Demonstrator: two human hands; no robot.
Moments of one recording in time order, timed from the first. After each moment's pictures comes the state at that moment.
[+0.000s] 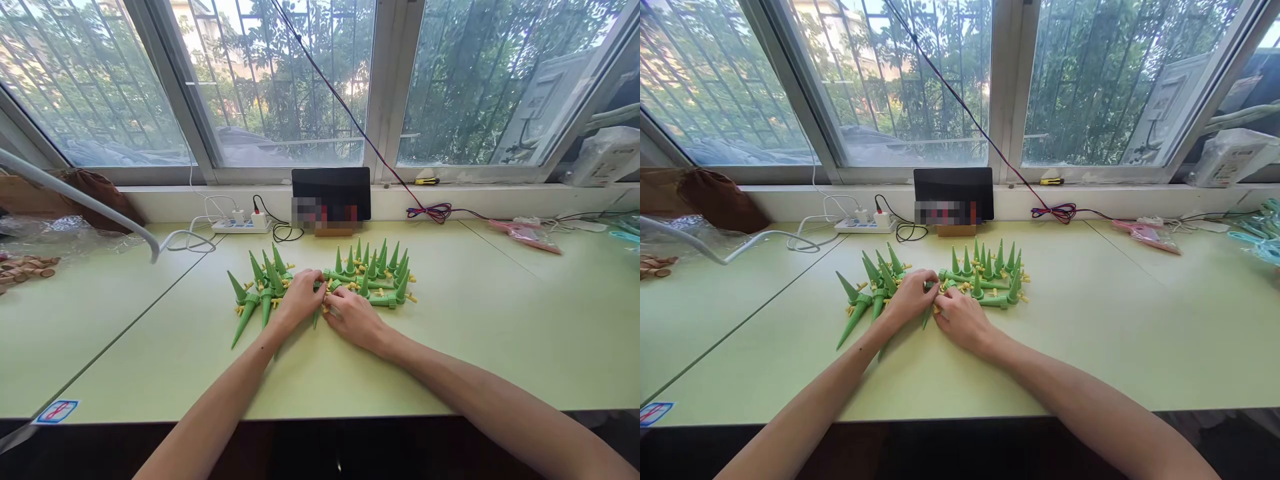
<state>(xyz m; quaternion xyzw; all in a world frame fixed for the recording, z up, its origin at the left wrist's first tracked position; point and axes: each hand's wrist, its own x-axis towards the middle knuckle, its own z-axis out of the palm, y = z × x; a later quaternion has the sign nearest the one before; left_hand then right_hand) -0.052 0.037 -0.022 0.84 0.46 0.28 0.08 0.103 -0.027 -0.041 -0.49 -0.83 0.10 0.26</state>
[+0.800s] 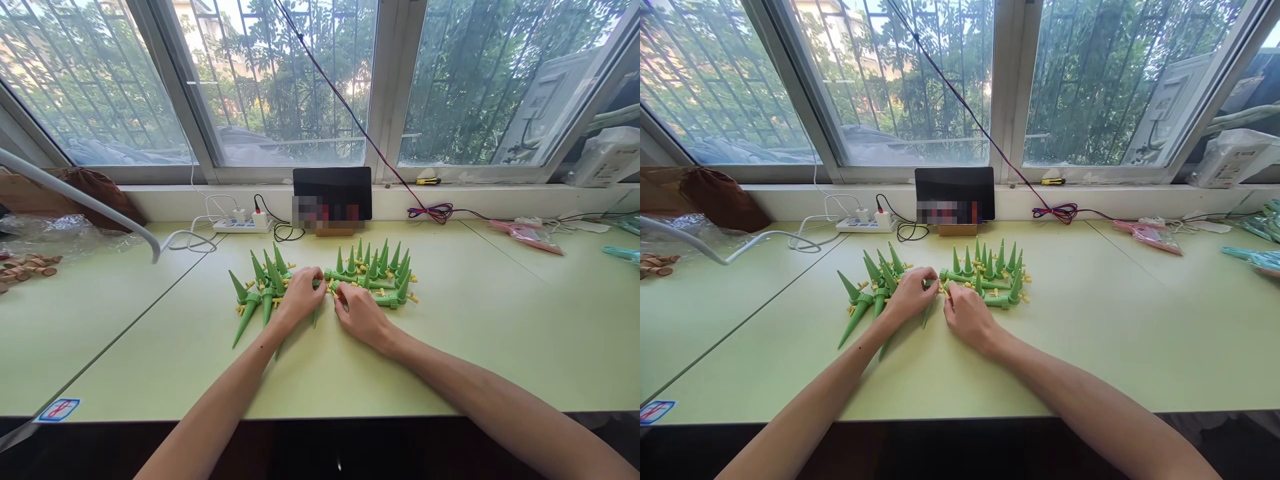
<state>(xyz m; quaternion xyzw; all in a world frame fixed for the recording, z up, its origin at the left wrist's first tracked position) -0.052 0.037 -0.019 0.82 0.47 0.32 0.08 0.106 -0.022 -0.043 -0.52 -0.77 0.11 0.35</state>
